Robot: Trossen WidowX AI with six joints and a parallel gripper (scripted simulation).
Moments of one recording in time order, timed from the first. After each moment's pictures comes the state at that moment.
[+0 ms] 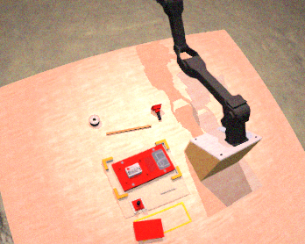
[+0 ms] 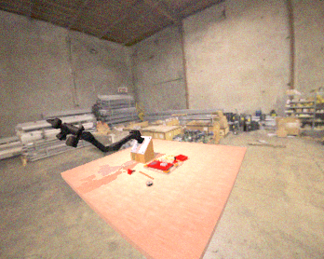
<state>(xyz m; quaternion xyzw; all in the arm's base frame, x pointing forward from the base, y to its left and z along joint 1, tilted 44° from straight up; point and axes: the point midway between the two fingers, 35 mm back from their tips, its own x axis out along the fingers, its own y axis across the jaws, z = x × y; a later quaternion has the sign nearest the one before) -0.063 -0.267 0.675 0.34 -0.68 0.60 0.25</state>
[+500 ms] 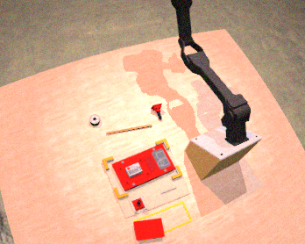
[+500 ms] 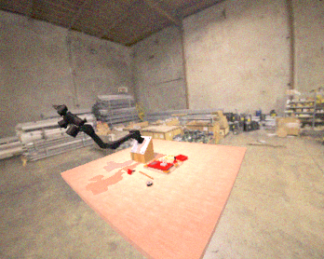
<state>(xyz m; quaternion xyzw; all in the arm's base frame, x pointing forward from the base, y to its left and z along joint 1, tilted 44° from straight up) -0.075 -0.178 0.699 0.33 -0.60 0.66 0.31</state>
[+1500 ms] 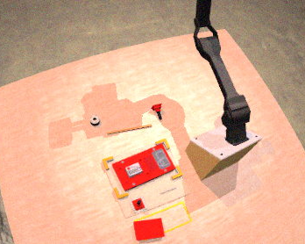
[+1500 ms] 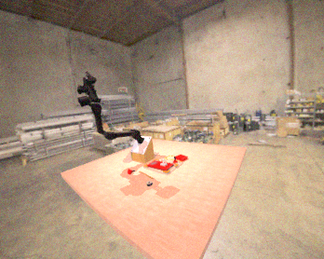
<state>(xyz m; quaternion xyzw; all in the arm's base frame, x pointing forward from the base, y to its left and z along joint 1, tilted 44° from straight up) -0.041 0.104 0.704 0.25 -0.37 0.71 0.54</state>
